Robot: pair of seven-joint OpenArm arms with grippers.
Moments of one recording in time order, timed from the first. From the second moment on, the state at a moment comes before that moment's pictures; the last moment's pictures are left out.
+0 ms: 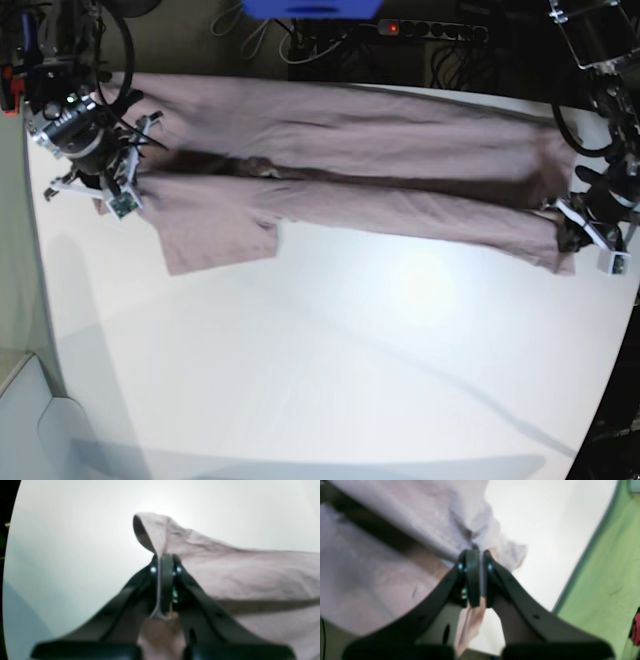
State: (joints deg) left arm 4.2 -22.7 -28.3 87.8 -26.1 -33.4 44.4; right arm -19.1 14.5 13.0 114.6 -1.4 35.0 -54.3
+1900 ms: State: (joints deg) left arm 4.3 -19.0 -37.7 69.3 -17.3 -40.0 39.7; right arm -28.2 12.6 12.8 115.3 -1.5 38.0 -54.2
